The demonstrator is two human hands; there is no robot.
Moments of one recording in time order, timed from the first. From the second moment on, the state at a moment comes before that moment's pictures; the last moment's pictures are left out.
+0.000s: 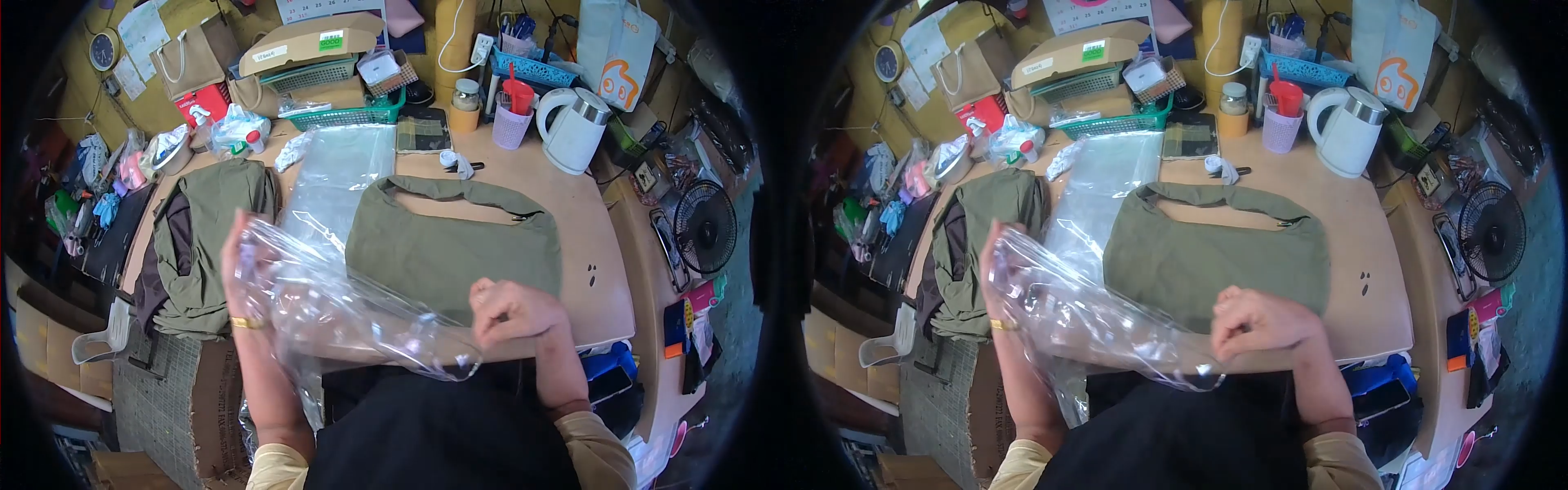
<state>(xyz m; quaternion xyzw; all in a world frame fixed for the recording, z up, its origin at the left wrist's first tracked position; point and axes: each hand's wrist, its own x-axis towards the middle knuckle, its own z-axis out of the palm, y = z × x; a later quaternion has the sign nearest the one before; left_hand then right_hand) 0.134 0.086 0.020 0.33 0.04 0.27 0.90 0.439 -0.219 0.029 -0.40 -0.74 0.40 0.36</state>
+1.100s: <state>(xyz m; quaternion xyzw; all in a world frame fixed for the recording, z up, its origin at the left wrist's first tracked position) 0.211 -0.009 0.072 0.83 0.23 0.31 0.41 0.336 -0.165 0.020 -0.30 -0.47 0.67 0.49</state>
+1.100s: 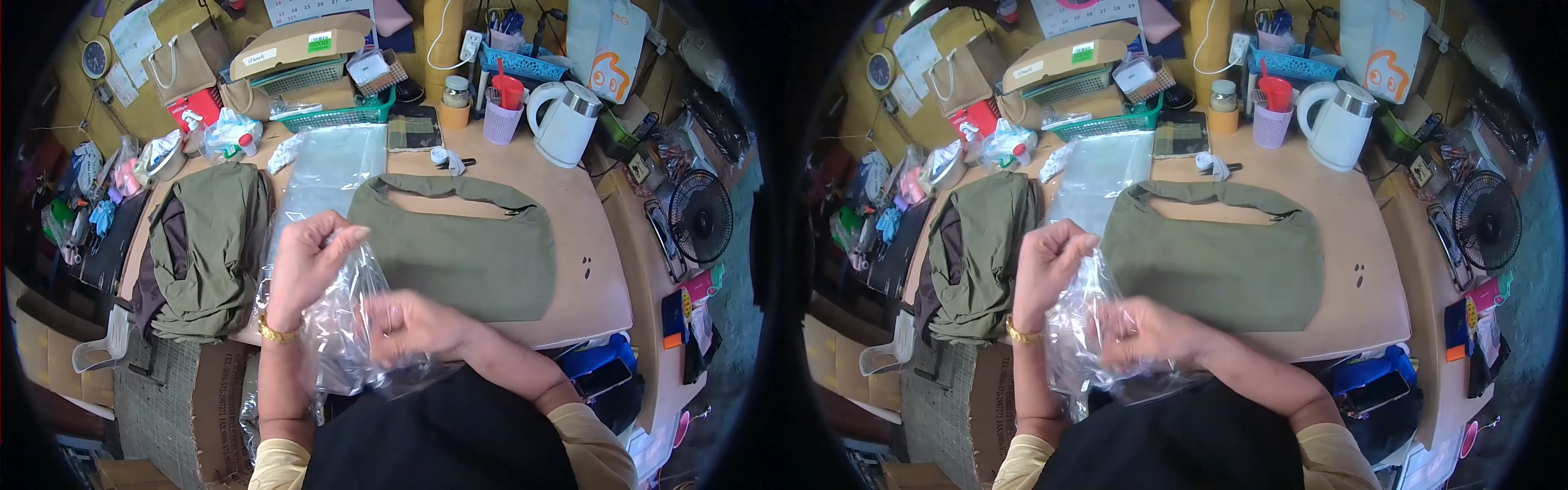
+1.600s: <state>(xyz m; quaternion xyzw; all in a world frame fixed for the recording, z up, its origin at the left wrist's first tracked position) 0.137 0.106 0.027 0.62 0.15 0.40 0.66 0.481 -0.246 -0.012 -0.20 -0.30 0.40 0.84</state>
